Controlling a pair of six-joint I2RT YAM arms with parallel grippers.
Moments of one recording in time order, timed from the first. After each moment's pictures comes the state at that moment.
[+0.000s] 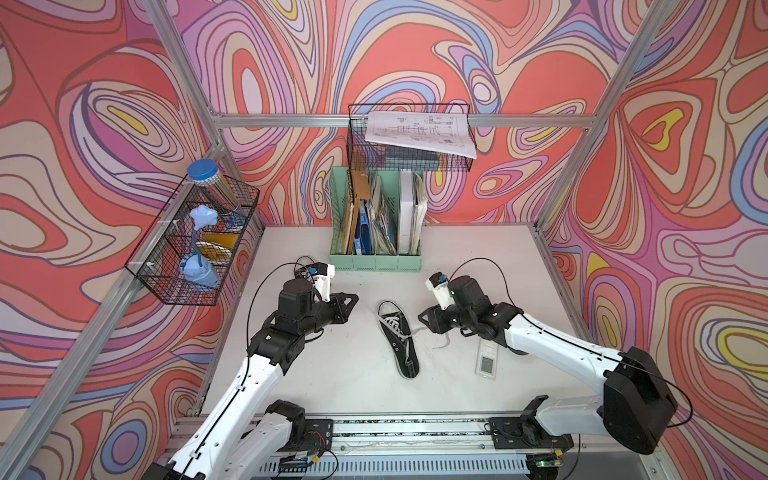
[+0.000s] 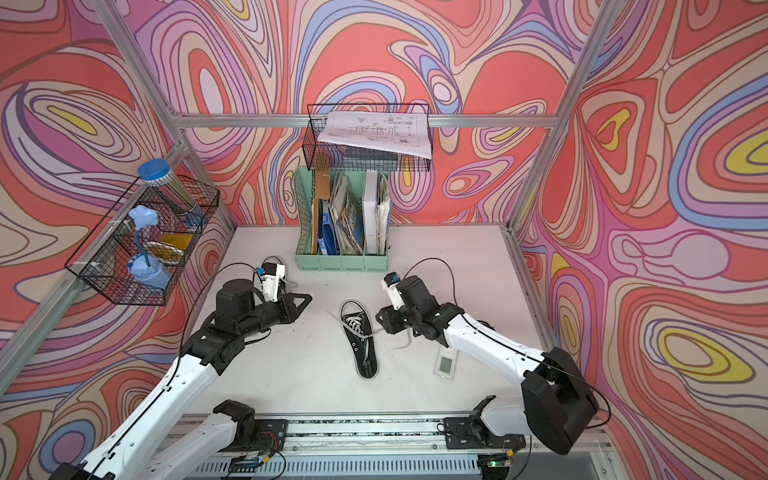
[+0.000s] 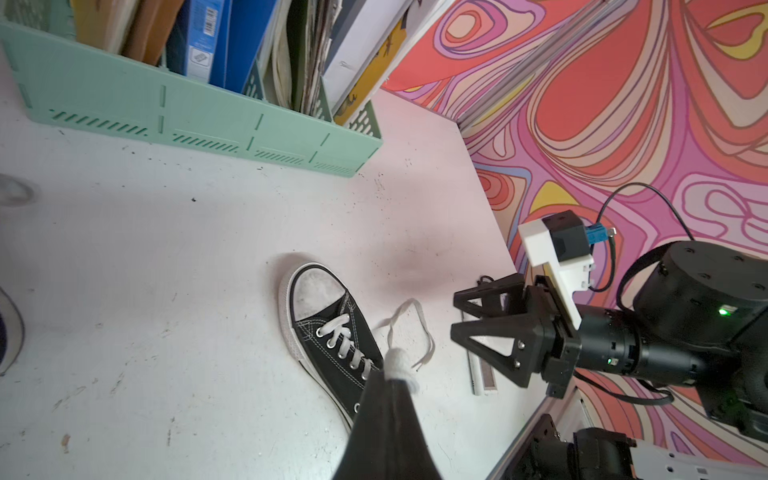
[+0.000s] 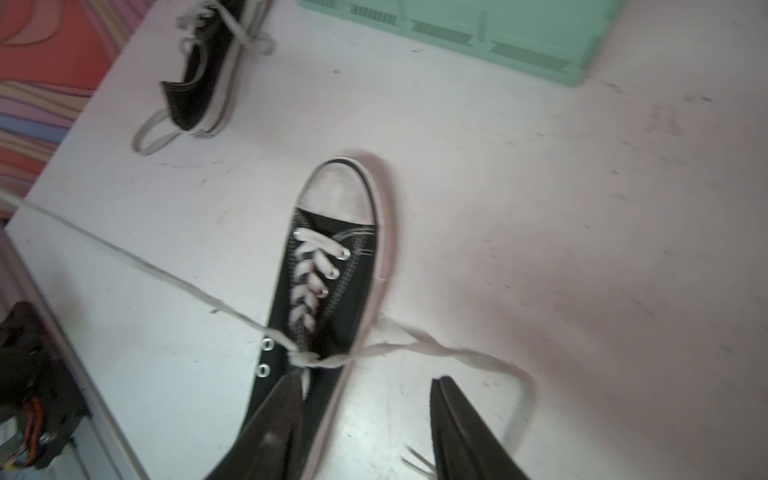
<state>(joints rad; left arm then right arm) -0.30 0.88 0.74 -0.34 0.44 -0.54 0.71 1.38 0.87 -0.25 -0.20 0.19</state>
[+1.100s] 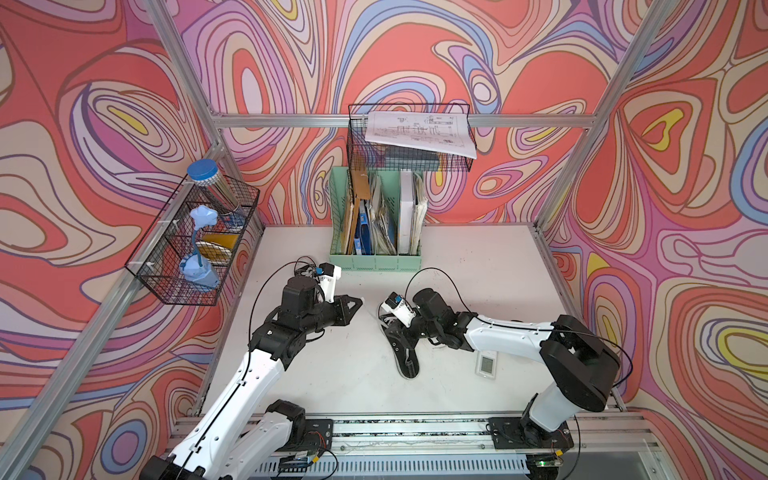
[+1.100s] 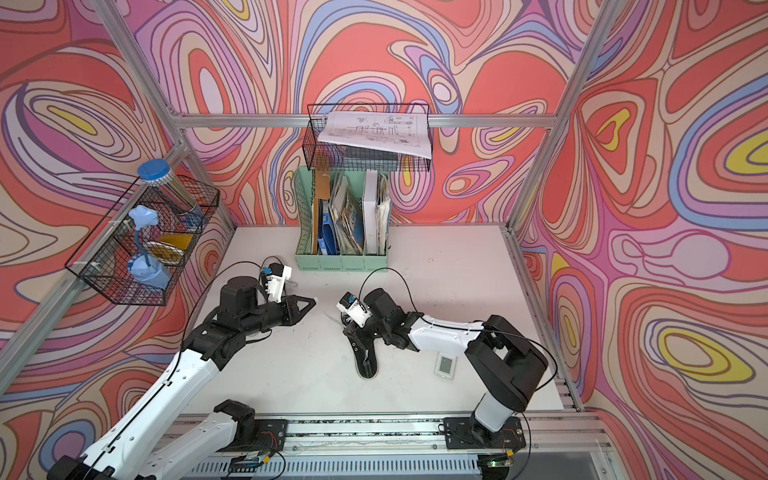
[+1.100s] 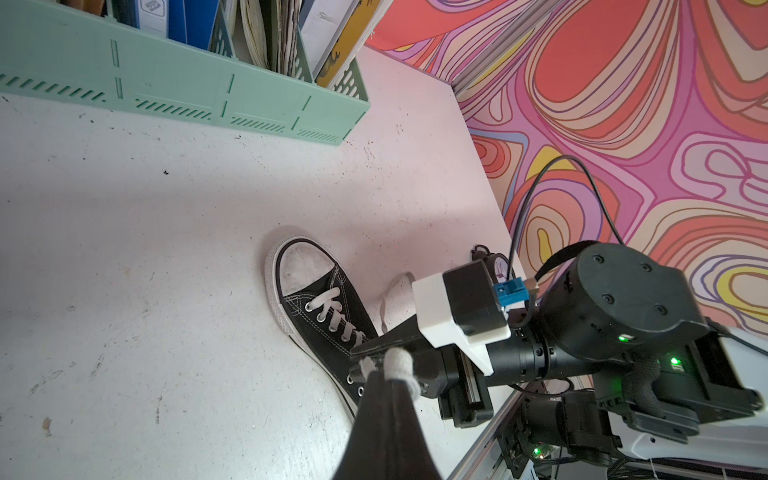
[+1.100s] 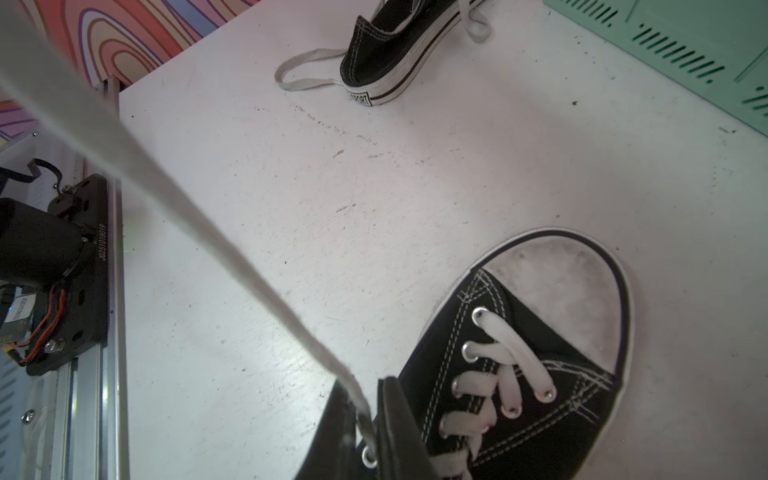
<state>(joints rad) -0.31 0.91 0.77 -0.42 0.47 -0.50 0.82 1.64 0.87 0.07 -0.35 -0.02</state>
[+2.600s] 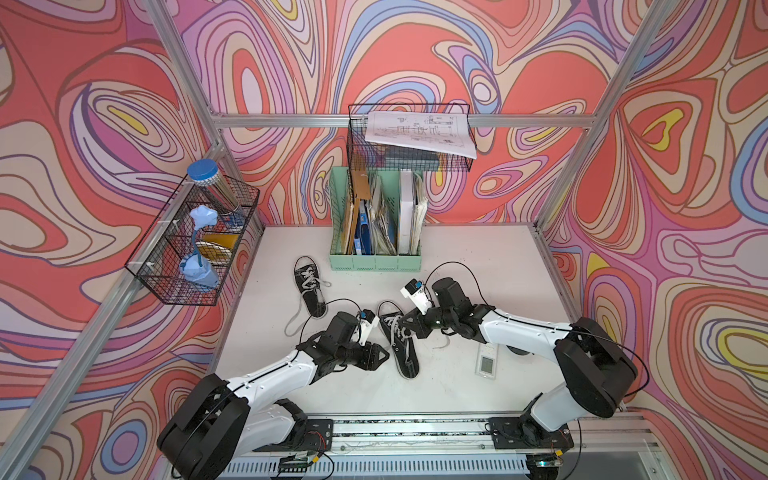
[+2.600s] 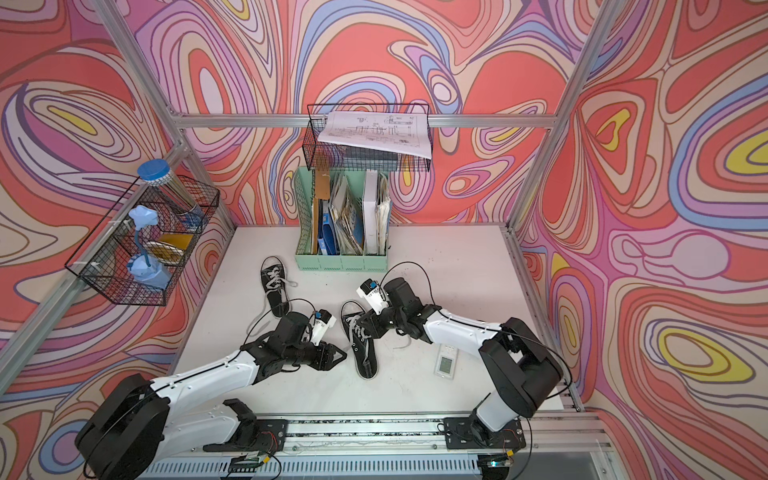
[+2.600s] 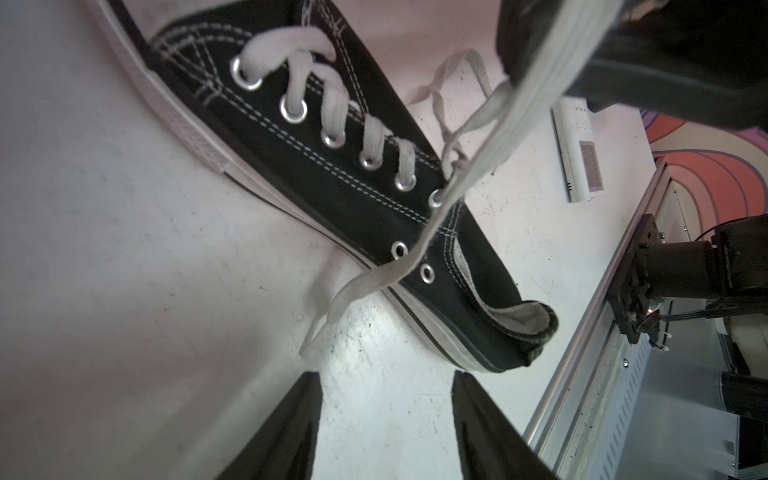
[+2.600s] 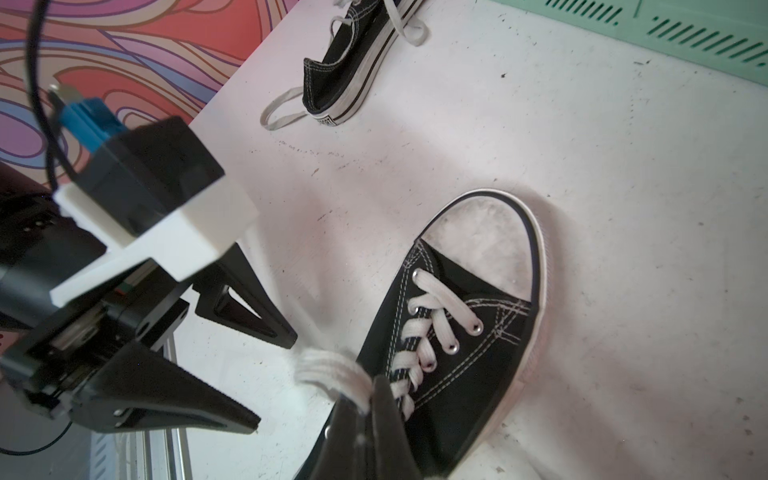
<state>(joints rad) -0.60 1.16 0.42 -0.11 0.41 -0.35 0.67 1.57 0.84 0.03 -0.49 0.12</state>
